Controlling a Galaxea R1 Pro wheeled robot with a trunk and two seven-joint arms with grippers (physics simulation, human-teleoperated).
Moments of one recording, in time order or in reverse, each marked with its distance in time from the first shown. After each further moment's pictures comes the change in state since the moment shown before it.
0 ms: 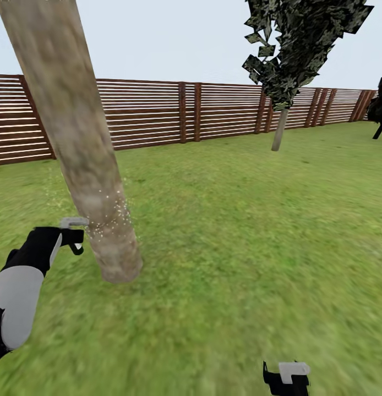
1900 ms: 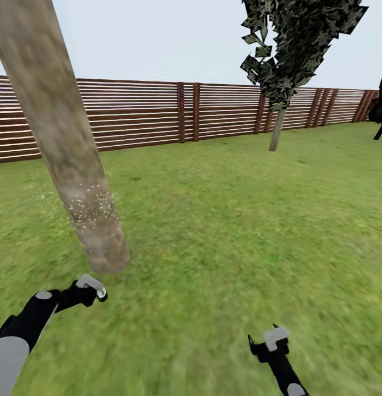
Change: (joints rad) left arm 0.379 0.028 -0.081 0.016 -0.086 -0.508 -0.451; right arm -0.002 0.004 0.164 -0.253 0.000 0.076 0.221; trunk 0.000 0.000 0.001
